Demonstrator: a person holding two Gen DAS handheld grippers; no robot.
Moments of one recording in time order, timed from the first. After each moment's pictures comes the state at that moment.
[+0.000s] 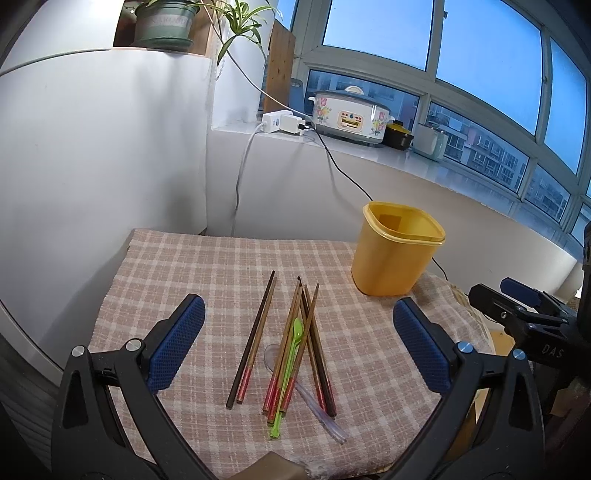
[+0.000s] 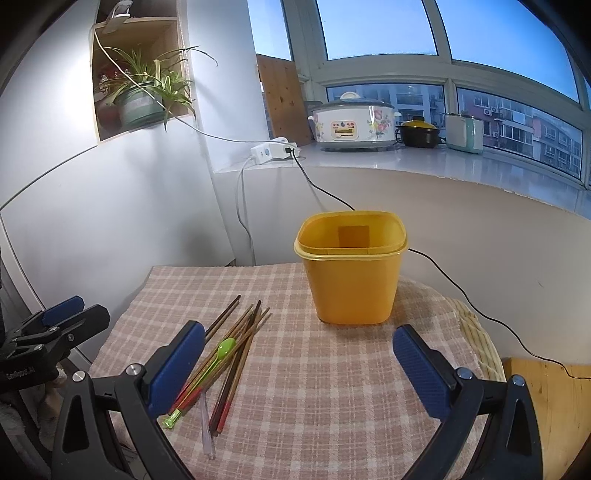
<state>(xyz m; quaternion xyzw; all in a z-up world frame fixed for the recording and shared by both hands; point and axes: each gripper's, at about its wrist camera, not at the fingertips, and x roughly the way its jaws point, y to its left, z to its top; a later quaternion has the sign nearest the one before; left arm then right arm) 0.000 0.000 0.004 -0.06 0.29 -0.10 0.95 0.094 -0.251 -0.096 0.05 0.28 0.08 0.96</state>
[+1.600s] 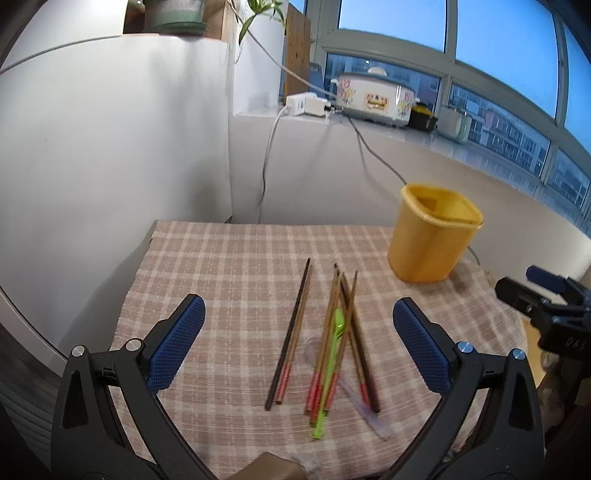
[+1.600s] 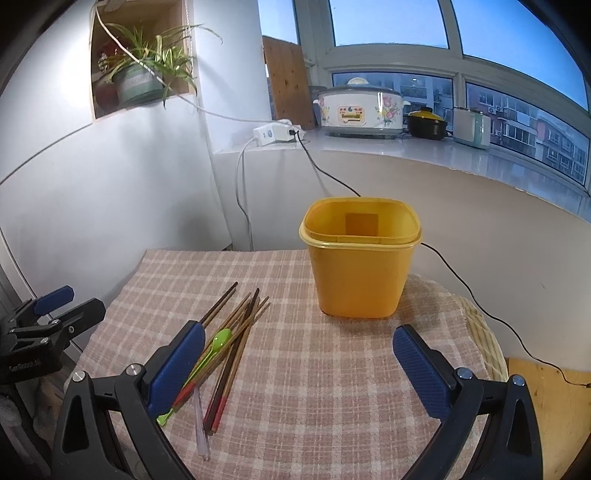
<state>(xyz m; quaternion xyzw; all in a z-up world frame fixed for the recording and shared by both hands) 0.021 0.020 -0.020 -0.02 0.32 -0.06 0.94 0.117 -0.231 -0.110 0.03 0.31 0.08 0.95</state>
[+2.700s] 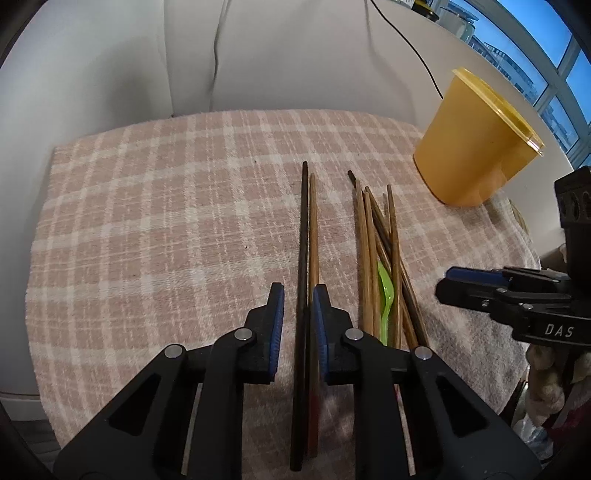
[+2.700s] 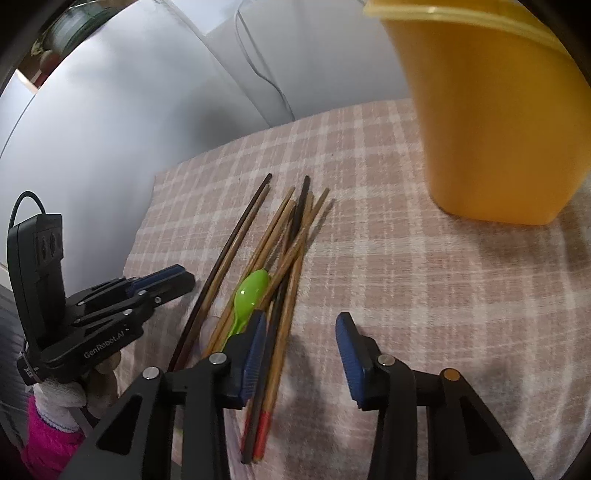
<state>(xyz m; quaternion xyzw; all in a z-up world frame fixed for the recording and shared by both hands) 0.152 0.019 -0.132 -0.01 0.52 -0.16 0.84 0.241 -0.182 -0.230 0.14 0.54 0.21 0.81</state>
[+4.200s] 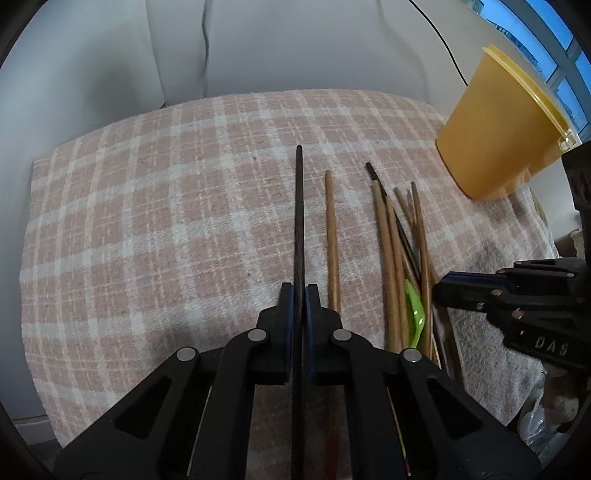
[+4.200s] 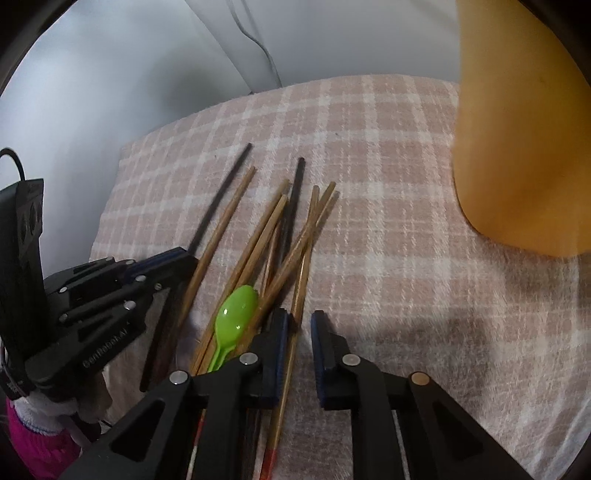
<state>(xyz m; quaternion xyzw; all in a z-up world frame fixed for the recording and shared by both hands) 0.286 -0.070 -0.199 0.03 0.55 -0.16 0.82 0.284 -0.147 -0.248 0.08 0.60 0.17 0.78</state>
